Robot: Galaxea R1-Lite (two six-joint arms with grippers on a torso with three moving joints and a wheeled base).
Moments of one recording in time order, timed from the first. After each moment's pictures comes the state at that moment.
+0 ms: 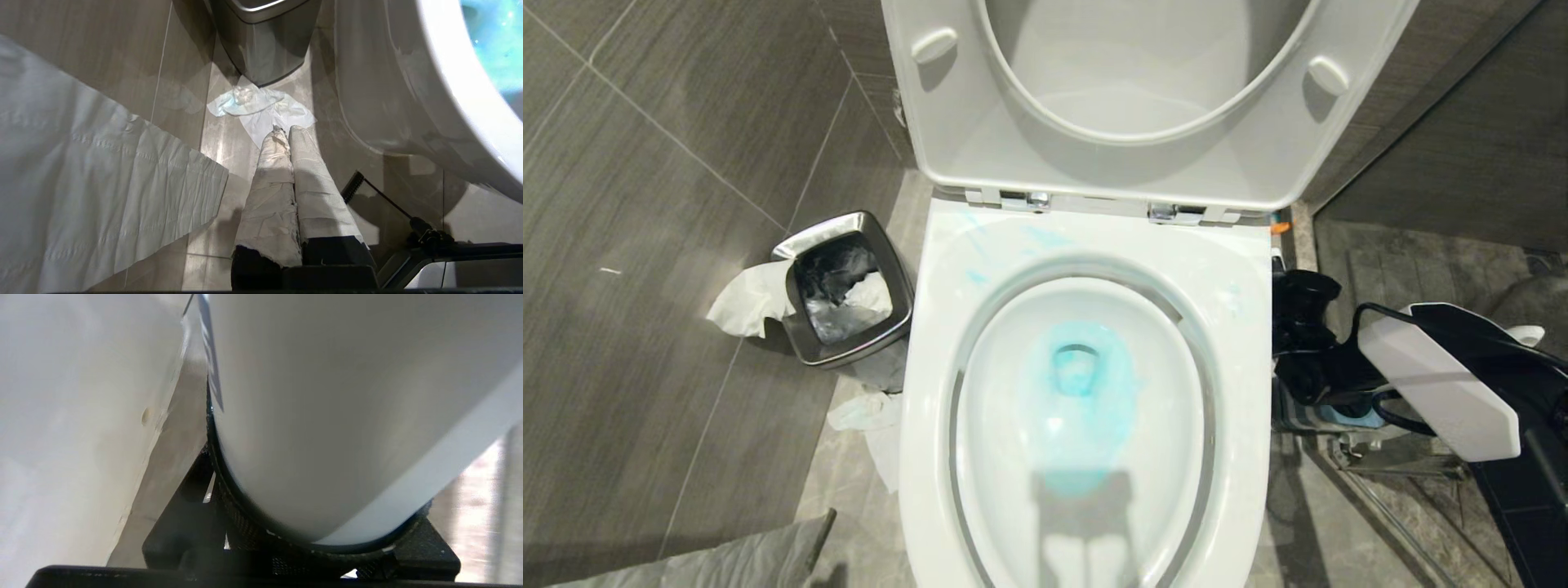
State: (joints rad) left arm -0.01 0.00 0.00 0.01 -0.01 0.01; right arm 0.08 2.59 -1.65 -1.01 -0.07 -0.15
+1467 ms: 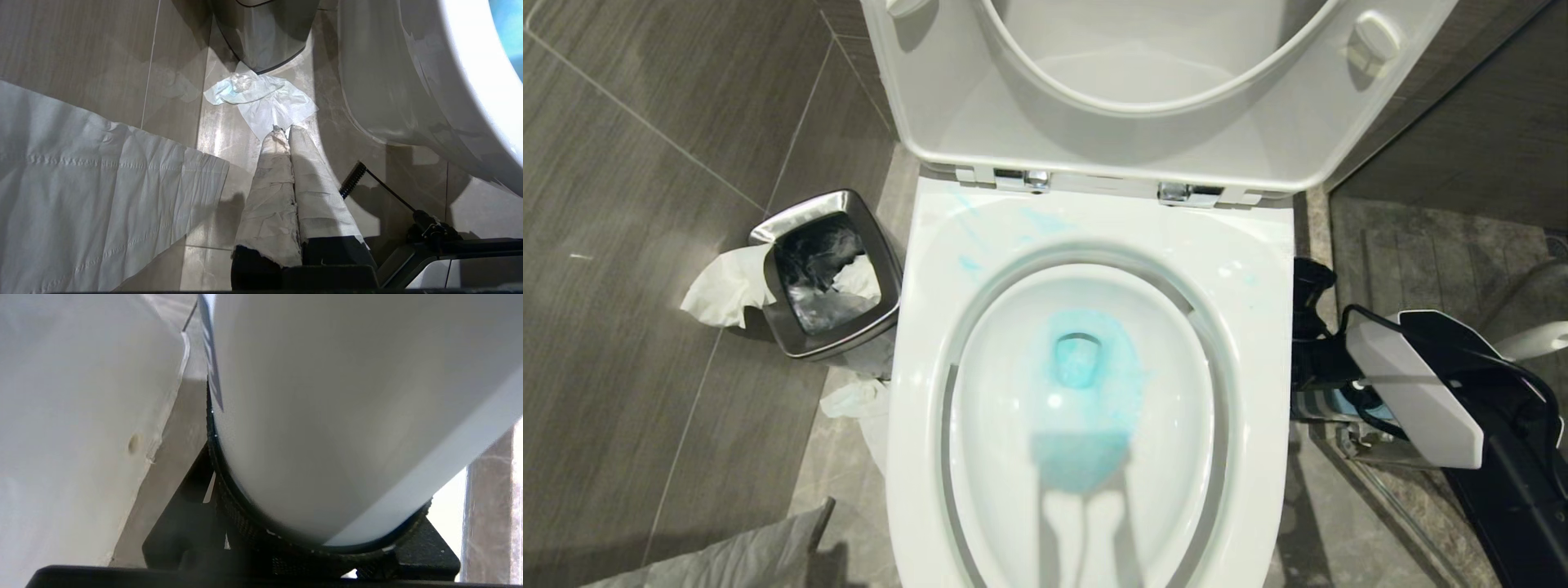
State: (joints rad) left arm -0.01 0.00 0.00 0.00 -0.01 0.01; right arm 0.08 2.67 -1.88 -1.01 -0.03 -0.15
